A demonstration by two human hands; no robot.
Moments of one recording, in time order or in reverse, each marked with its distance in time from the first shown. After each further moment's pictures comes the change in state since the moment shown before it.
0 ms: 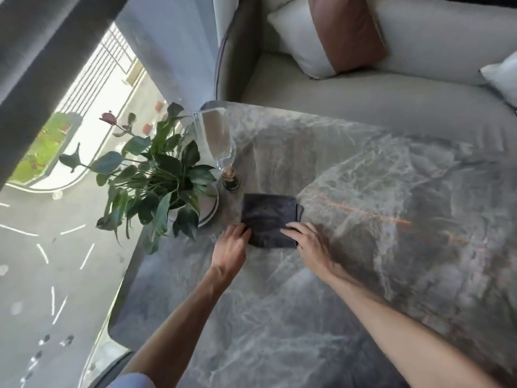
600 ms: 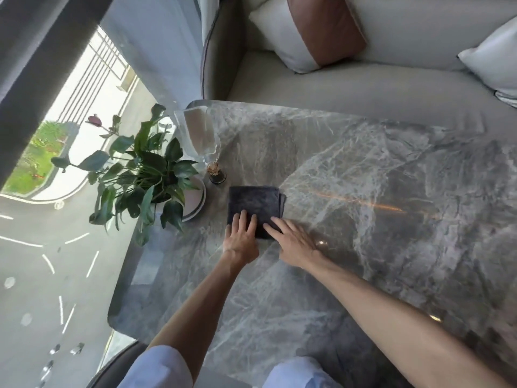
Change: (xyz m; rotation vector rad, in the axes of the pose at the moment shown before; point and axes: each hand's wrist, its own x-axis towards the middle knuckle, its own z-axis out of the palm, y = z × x) left_hand 0.008 0.059 0.003 0.028 -0.411 -0.158; right_hand -0.026 -0.012 -0.005 -0.129 -0.340 0.022
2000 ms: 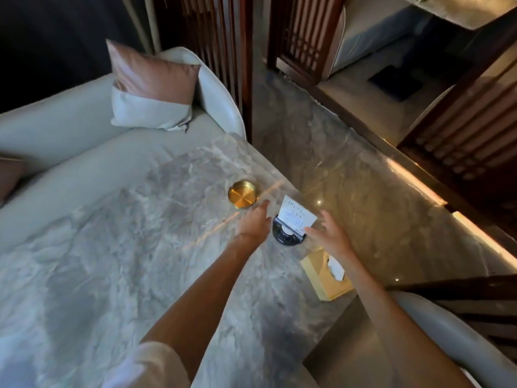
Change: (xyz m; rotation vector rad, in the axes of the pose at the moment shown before) left_hand -0.151 0.855 0.059 -0.061 -0.006 0.848; right_hand -0.688 0.518 -0.015 1.126 1.030 1.054
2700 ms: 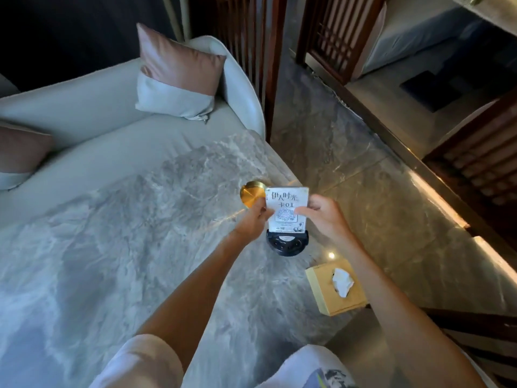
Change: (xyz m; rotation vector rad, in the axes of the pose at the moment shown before) left_hand 0.017 -0.012 -0.013 -0.497 -0.031 -0.051; right_hand 0.054 -0.061 -0.004 0.002 -0.152 -0.212
